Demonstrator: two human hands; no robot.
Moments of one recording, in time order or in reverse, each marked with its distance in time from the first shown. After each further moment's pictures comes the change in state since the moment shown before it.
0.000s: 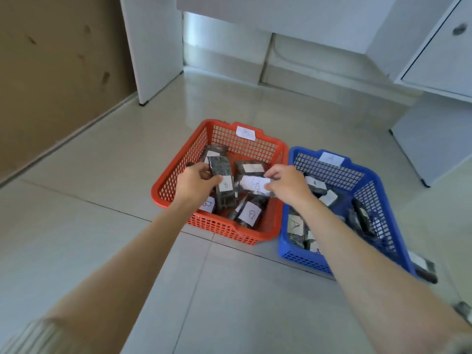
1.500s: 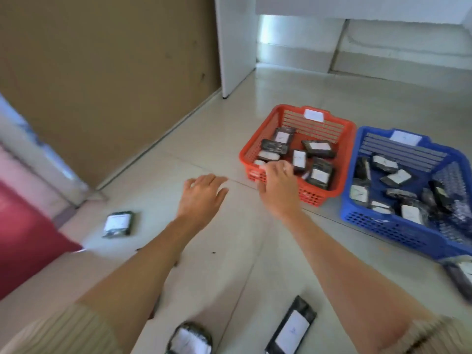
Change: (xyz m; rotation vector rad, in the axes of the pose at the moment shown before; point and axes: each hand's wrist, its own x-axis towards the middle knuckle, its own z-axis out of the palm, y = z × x) left_hand -0.160 -0.057 -0.140 0.916 0.095 0.345; right_hand -0.139 -0.071 0.118 -0.263 0.188 -0.569
